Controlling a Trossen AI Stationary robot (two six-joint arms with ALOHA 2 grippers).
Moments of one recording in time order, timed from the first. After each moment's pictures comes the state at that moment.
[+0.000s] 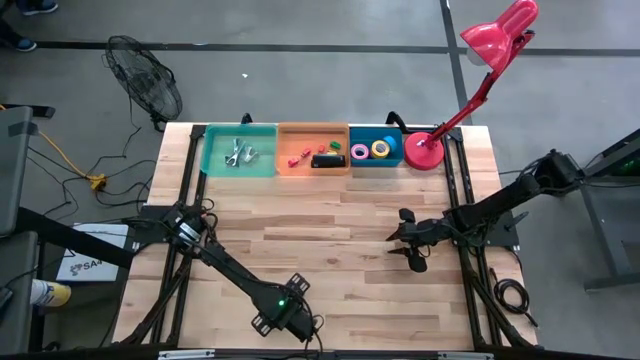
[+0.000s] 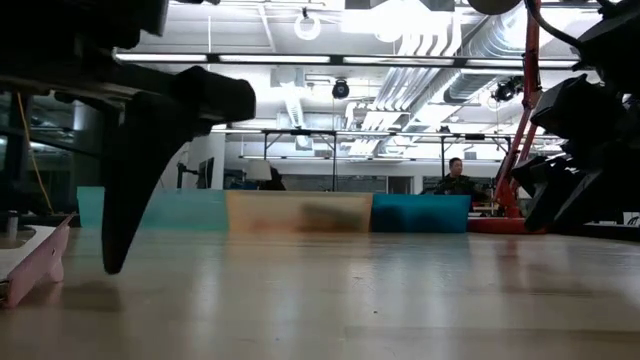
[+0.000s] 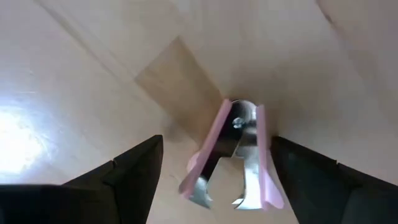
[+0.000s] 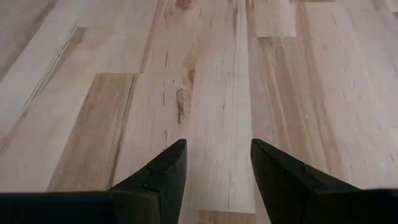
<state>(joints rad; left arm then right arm) -0.64 2.19 1.70 -1.06 -0.07 0.09 0.33 1.13 0.11 0.36 0.12 0.25</state>
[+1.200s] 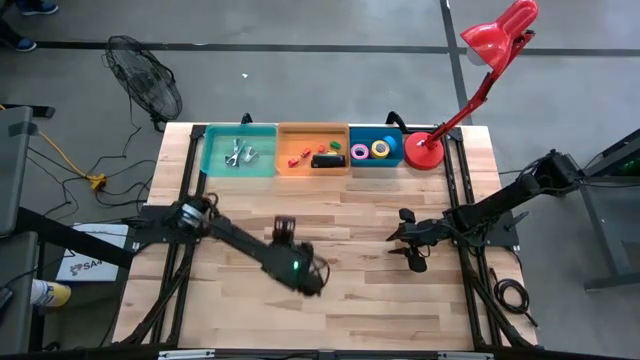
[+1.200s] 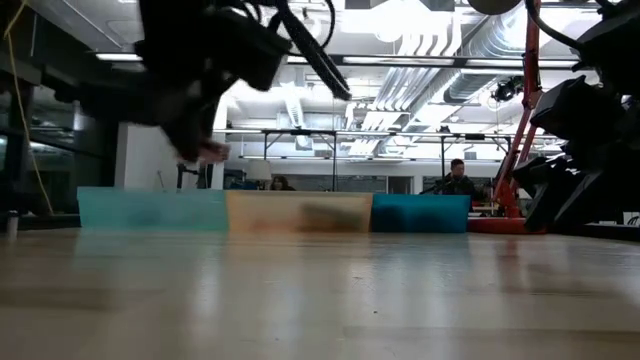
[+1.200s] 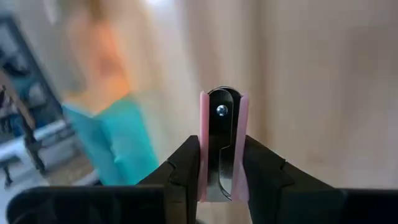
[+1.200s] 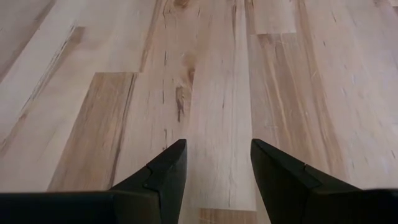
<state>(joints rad) -0.47 2.13 1.73 -1.56 -0.59 -0.48 0.33 1.13 0.11 0.36 0.12 0.26</state>
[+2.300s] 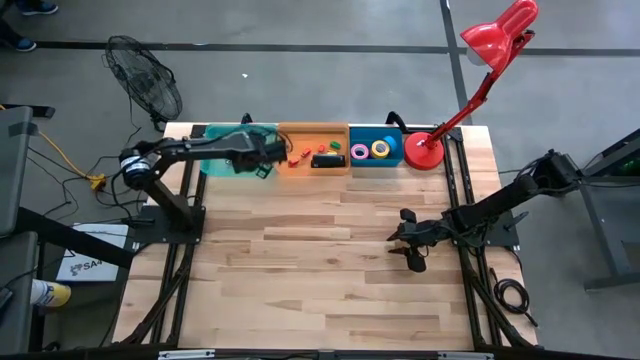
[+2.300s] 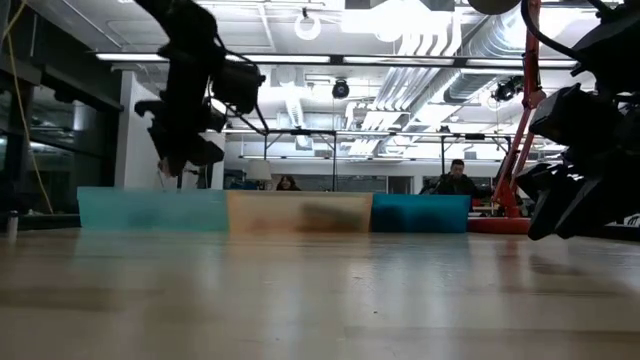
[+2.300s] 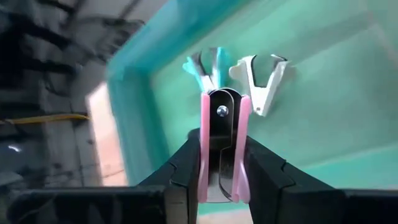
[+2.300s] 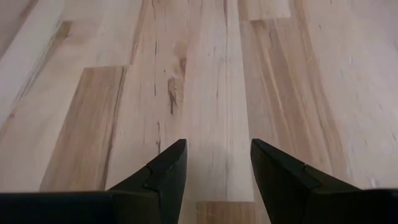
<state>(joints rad) 0.44 1.59 1.09 -1.10 -0.75 -0.67 0.33 1.16 0.11 0.35 0.13 0.31</state>
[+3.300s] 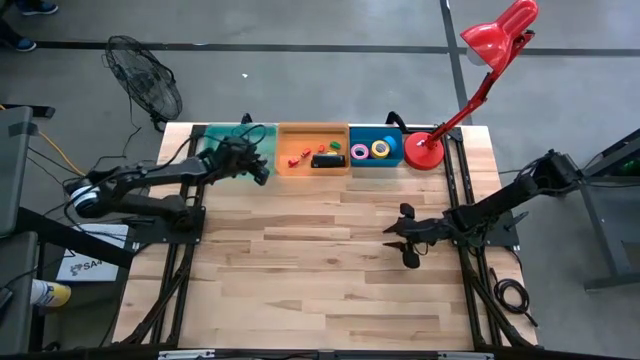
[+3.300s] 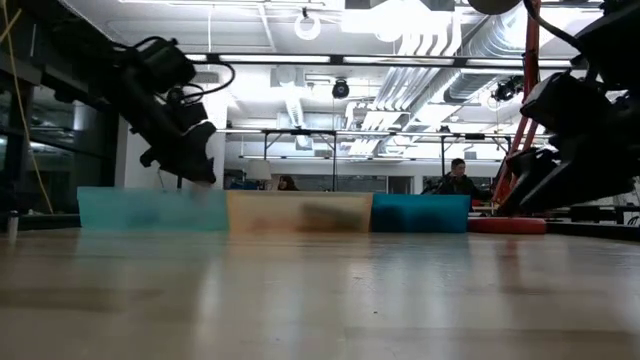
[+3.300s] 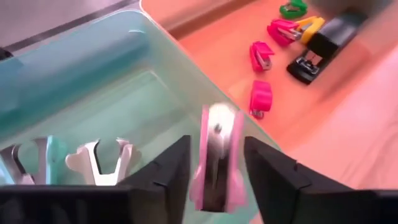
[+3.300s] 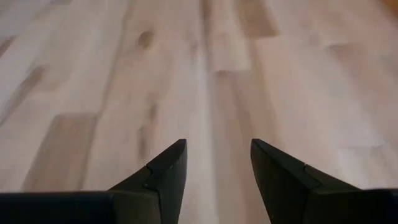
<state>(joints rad) 0.62 1.15 0.47 0.03 -0.16 -0.21 0.33 1.16 0.11 0.44 0.26 0.26</state>
